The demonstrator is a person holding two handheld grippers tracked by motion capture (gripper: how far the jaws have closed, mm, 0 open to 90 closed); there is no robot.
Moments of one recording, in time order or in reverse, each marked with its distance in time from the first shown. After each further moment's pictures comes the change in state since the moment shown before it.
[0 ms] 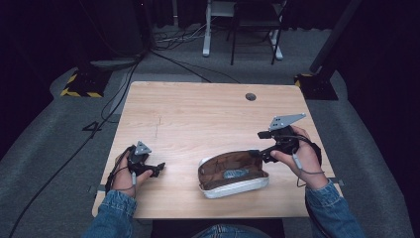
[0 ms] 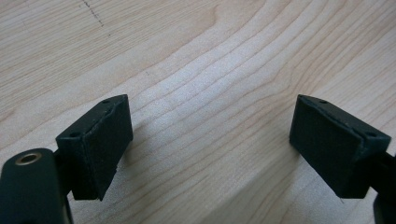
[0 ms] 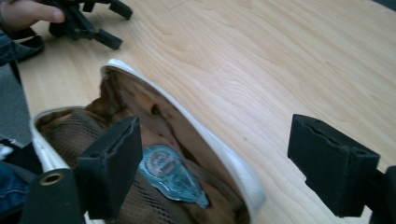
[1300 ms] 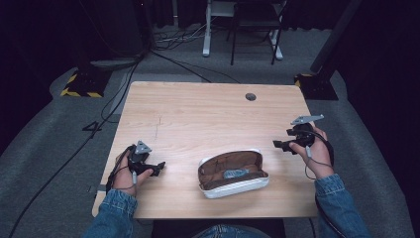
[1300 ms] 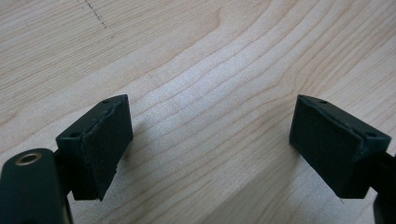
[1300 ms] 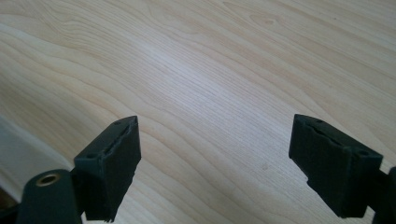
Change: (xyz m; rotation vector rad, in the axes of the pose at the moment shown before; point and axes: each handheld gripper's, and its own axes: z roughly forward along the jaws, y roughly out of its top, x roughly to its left) left arm 0.001 0.002 0.002 -0.001 0.005 -0.003; right arm -0.101 -0.081 0.007 0.066 -0.274 0.208
